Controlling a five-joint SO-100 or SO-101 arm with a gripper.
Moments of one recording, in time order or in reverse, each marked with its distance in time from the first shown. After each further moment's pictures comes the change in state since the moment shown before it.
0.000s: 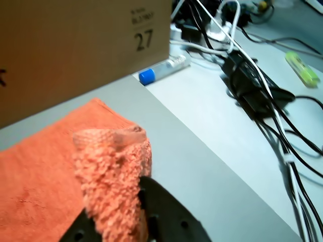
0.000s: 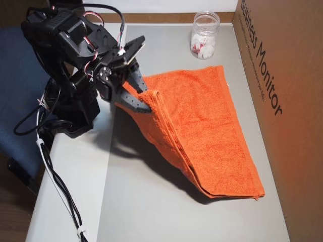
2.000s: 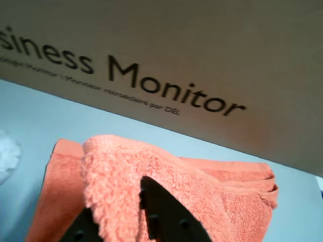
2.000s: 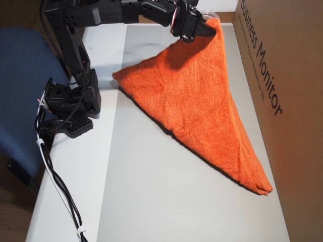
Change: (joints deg) arm -41.0 -54.6 -44.7 -5.9 -14.3
